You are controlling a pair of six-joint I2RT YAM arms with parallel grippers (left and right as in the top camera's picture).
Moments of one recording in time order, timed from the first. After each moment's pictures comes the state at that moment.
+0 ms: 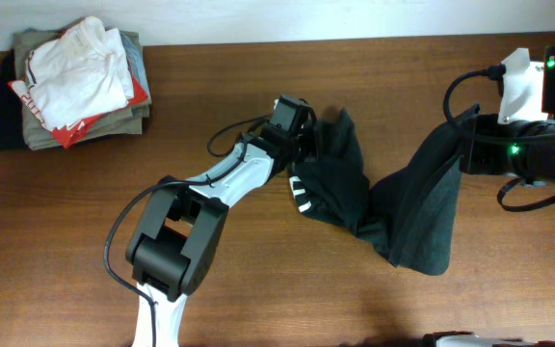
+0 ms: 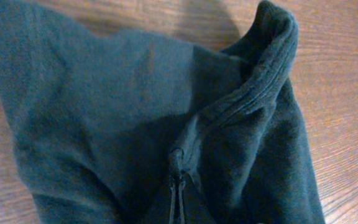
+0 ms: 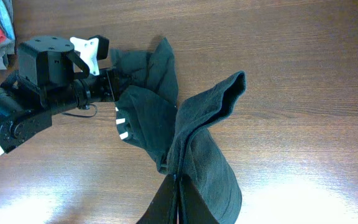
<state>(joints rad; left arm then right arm) -0.55 2.17 1.49 -0.21 0.17 -0.58 0.03 1.47 2.20 -1.69 -0.10 0.11</state>
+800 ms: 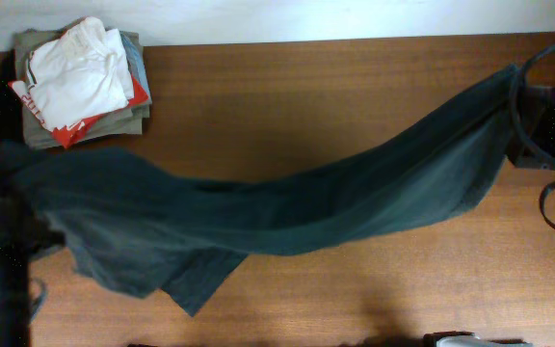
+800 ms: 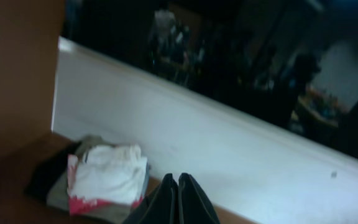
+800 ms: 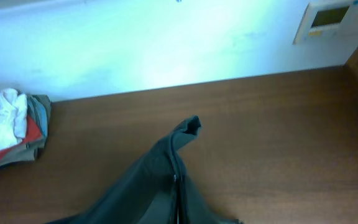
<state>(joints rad) -0.18 0.82 1.67 -0.86 -0.41 -0.37 0.03 1.44 2.51 -1.59 -0.02 0.16</state>
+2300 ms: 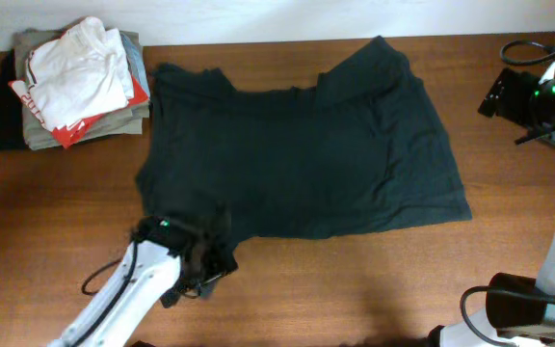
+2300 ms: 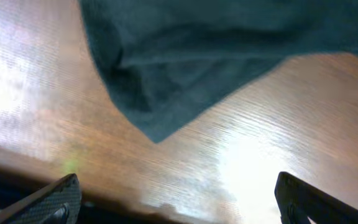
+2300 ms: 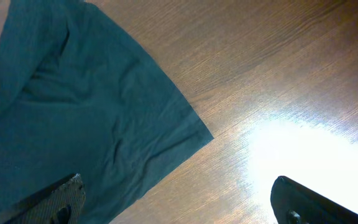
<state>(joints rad) -0.43 1.29 0.82 -1.11 0.01 -0.88 -0.21 1.74 2.21 -1.65 0.14 0.36</state>
